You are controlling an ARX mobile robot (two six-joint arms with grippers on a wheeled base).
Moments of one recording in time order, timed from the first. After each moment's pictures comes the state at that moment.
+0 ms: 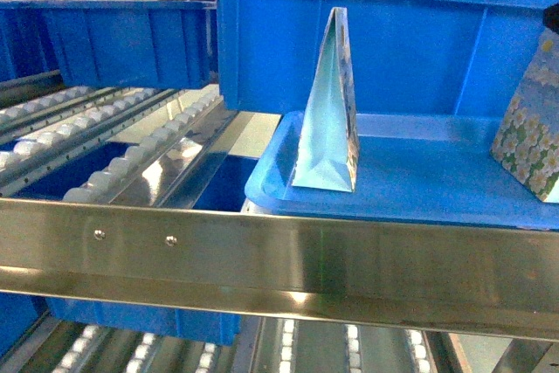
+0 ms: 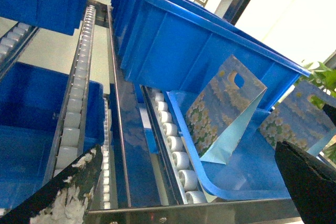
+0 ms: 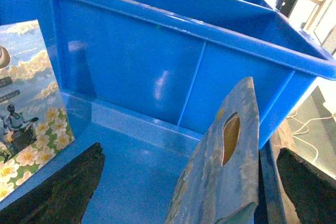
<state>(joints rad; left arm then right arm) -0.09 0.89 0.48 0.25 0.27 -0.39 0.03 1.45 0.75 0.50 -0.14 -0.12</state>
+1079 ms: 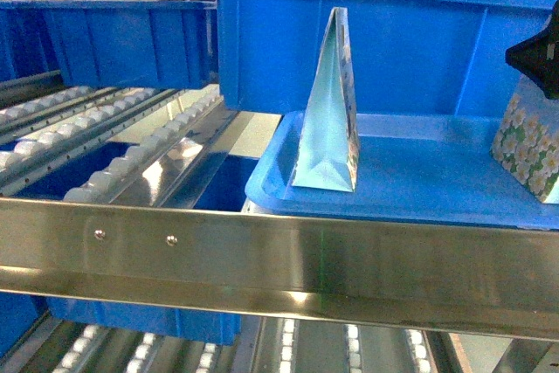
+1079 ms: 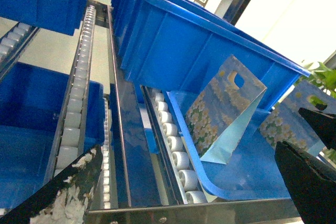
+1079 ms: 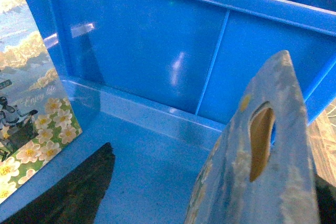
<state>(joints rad) -0.09 0.89 0.48 0.25 0.27 -0.39 0.02 1.60 0.84 0.46 -0.21 -0.08</state>
